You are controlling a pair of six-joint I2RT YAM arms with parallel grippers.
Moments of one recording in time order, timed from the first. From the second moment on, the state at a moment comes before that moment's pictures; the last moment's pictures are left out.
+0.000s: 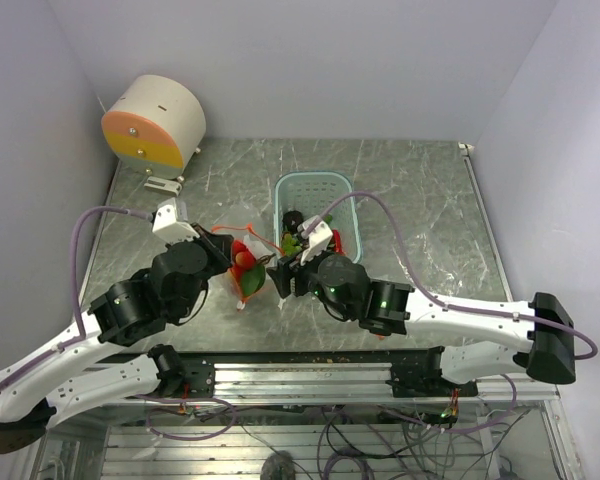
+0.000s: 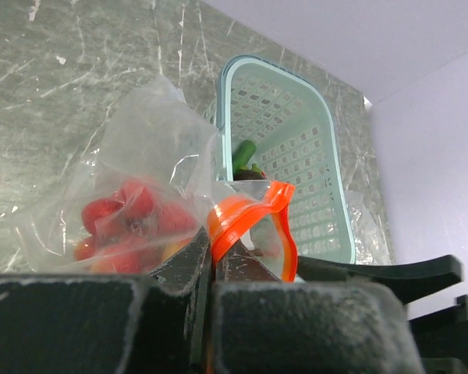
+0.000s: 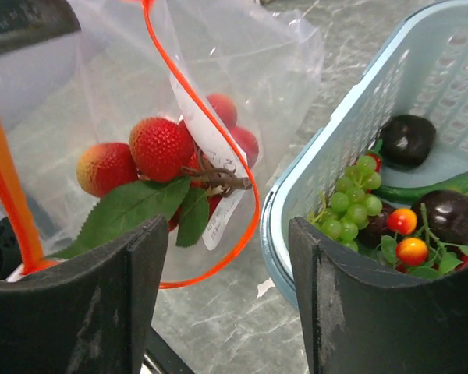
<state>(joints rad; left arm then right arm) -1.00 0.71 0.94 -0.58 -0.77 -0.89 1.25 1.23 0.89 0.09 0.50 0.29</state>
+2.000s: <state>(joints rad) -1.00 0.68 0.77 -0.82 -0.93 -0.97 0.87 1.39 1.23 -0.33 0.29 0.38</state>
